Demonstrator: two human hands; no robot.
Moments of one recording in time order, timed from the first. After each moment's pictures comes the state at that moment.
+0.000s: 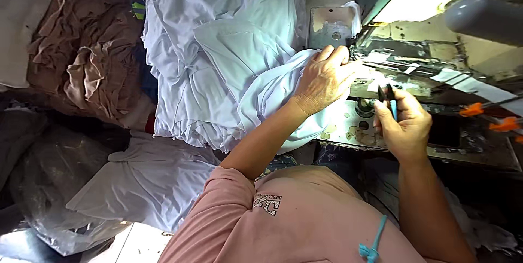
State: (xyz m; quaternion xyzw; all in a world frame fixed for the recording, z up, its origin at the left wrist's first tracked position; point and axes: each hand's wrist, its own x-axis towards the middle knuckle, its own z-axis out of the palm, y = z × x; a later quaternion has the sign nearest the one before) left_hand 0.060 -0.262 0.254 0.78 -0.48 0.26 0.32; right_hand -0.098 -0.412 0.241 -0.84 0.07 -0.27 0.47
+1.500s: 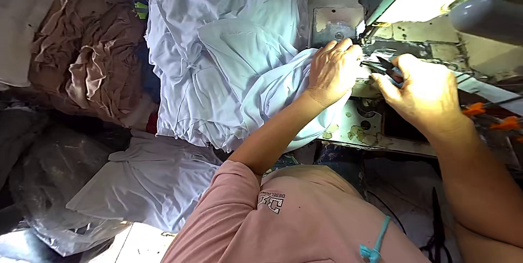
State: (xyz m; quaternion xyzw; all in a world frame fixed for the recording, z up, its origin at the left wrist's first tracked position) left_hand 0.059 -0.280 0.272 0.83 -0.40 0.19 0.34; right_hand -0.053 -0.426 0.311 -0.98 0.02 -0.18 0.10
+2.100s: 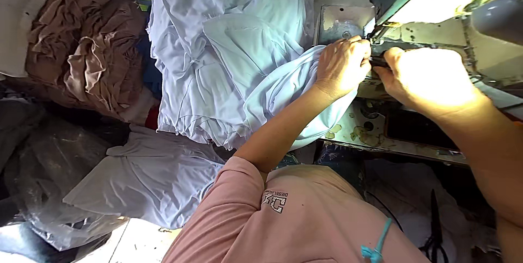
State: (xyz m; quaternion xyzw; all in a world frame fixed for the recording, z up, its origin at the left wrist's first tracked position) left_hand 0.066 -0.282 0.287 0.84 -0.40 0.11 0.35; right_hand -0.025 -0.409 0.345 -1.00 0.02 -0.02 -0.07
